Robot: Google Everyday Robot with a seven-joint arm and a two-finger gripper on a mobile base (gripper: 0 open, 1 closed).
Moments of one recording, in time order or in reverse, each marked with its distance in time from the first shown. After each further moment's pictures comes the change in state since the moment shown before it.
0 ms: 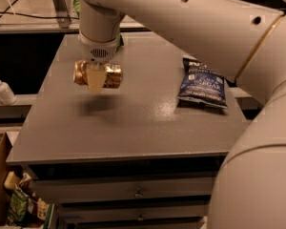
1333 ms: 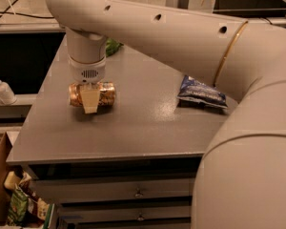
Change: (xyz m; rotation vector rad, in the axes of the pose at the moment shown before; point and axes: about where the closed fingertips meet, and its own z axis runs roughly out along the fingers) arm -0.012 0.031 0.048 -0.112 0.069 -0.075
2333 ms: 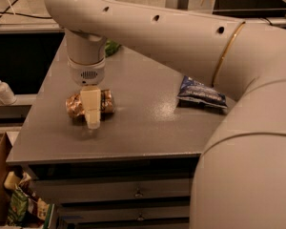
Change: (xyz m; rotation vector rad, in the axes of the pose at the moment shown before) arm 0.001 0.002 0.002 -0.011 0.003 -0.002
